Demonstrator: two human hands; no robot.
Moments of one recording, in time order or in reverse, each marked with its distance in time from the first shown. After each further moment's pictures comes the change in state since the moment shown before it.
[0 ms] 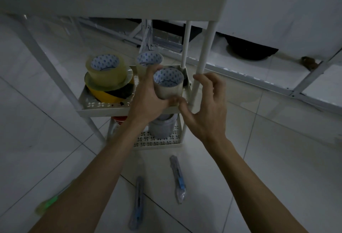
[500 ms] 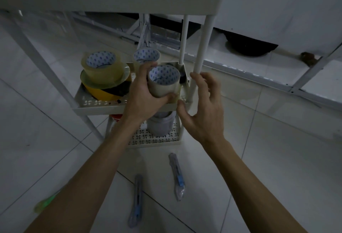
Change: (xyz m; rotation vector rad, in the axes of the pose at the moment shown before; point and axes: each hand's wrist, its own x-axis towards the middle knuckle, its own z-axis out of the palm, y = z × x) left_hand -0.003 -0.004 -0.004 -0.008 0.042 0.059; right_hand -0.009 0.000 -0.003 0.040 -0.073 -0.005
